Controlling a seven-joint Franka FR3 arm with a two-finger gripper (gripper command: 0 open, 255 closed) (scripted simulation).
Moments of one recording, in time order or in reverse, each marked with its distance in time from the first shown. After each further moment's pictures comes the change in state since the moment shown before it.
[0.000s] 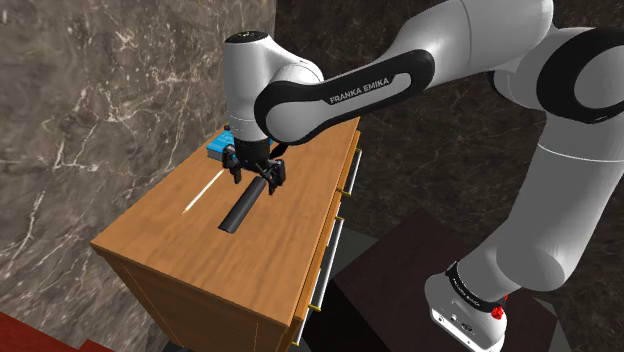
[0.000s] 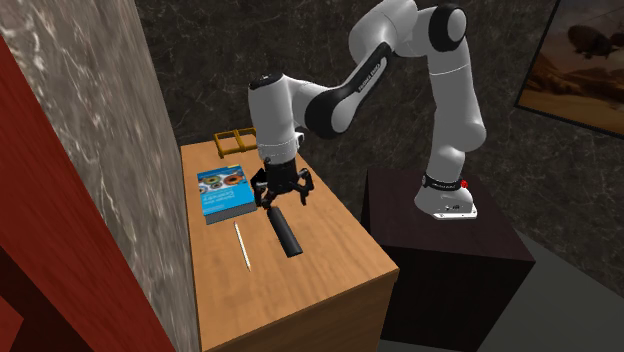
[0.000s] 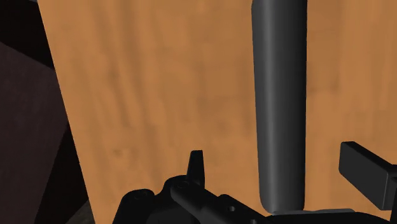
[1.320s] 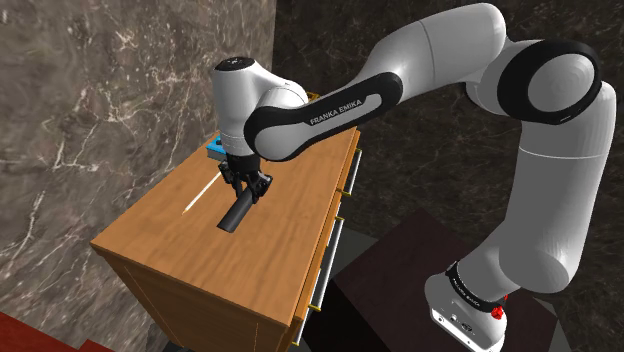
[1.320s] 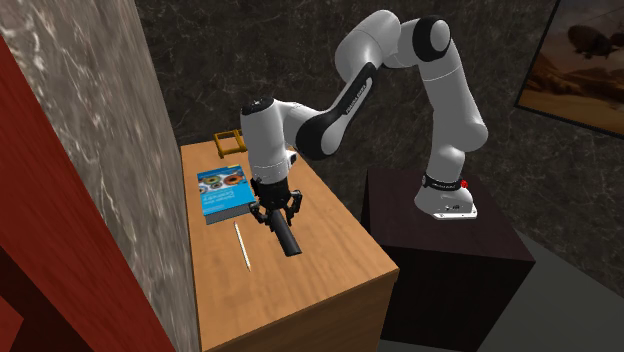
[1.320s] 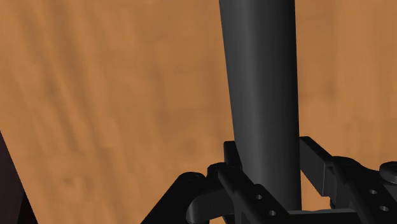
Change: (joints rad) arm 0.058 0.127 -0.053 0.055 -0.080 0.054 0.086
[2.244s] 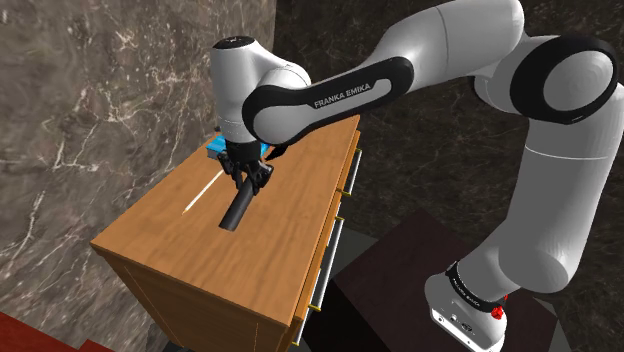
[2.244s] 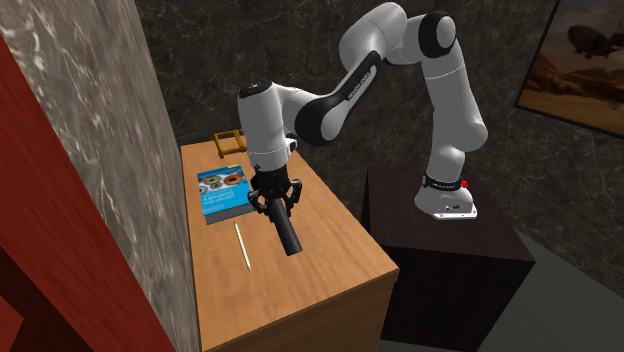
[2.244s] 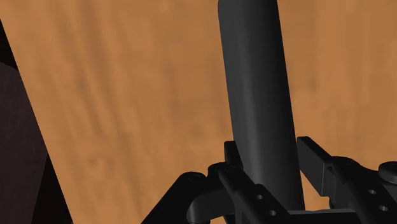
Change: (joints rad) arm -0.010 -0.041 0.019 0.033 0.031 -0.072 -0.018
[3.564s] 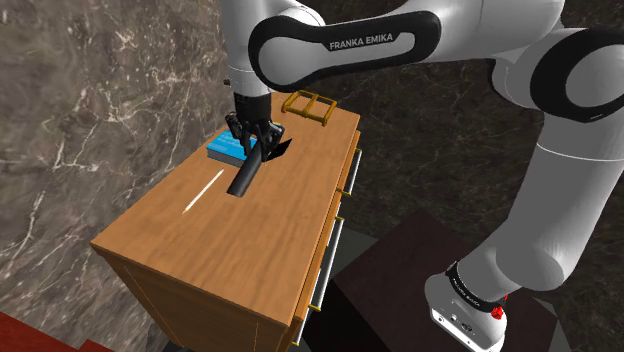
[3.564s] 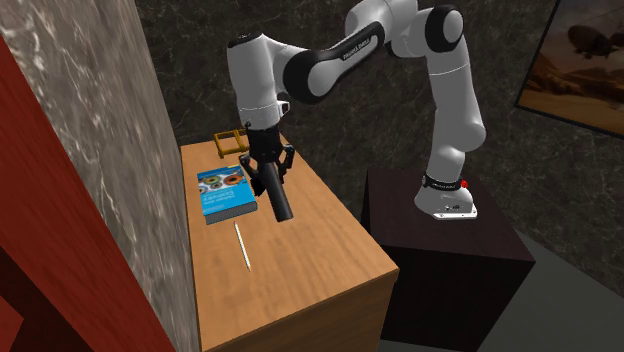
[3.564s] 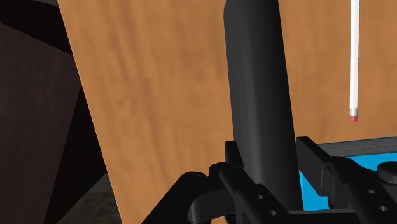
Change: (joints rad) arm -0.061 -0.077 0.011 0.117 0.057 -0.175 -0.102
